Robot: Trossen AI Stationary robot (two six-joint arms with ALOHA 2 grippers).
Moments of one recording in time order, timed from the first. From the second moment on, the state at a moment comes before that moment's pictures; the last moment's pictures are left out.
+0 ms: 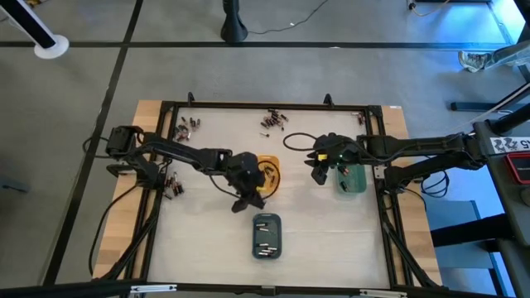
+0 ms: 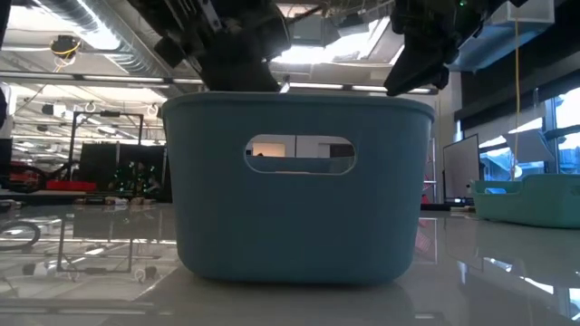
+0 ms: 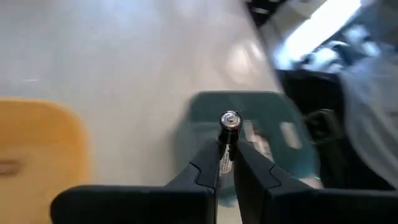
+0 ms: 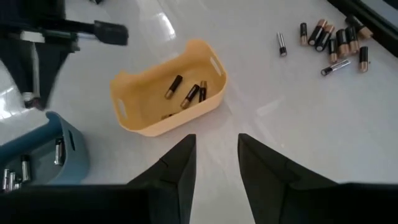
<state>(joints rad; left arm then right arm) -0.04 1.66 0.97 -0.01 0.54 -0.18 -0.02 1.15 0.92 -0.52 0.16 0.40</state>
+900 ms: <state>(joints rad) -0.14 1.77 0.97 0.11 0.58 -0.22 -0.02 1.15 0.92 -0.51 0.22 0.34</state>
